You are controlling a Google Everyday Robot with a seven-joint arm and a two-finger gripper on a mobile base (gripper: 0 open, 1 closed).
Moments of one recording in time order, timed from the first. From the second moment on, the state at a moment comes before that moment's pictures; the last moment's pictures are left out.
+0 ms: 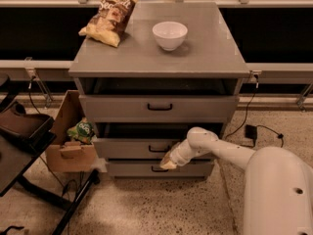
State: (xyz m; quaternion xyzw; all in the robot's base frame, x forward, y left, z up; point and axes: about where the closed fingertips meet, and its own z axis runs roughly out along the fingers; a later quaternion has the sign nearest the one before) arm 0.646 -0.050 0.350 -0.62 0.72 0.20 0.23
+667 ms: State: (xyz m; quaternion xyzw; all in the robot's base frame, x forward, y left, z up) arm 0.669 -0.052 0.352 -0.62 0.73 0.19 0.23
